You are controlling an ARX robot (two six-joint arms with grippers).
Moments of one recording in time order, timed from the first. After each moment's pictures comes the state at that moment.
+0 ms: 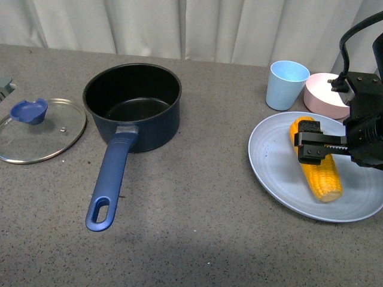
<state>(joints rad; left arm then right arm) 0.00 0.00 0.02 0.00 0.00 -0.01 0.17 2.03 0.89 0.12 0.08 0.21</state>
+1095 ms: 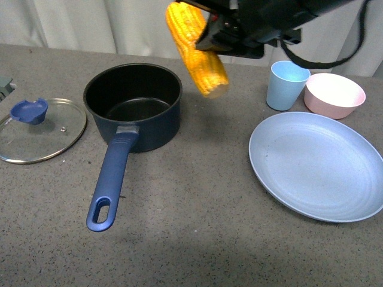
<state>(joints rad) 0.00 0.00 0.02 0.00 0.00 -0.01 0.42 2.01 1.32 0.01 -0.34 0.29</state>
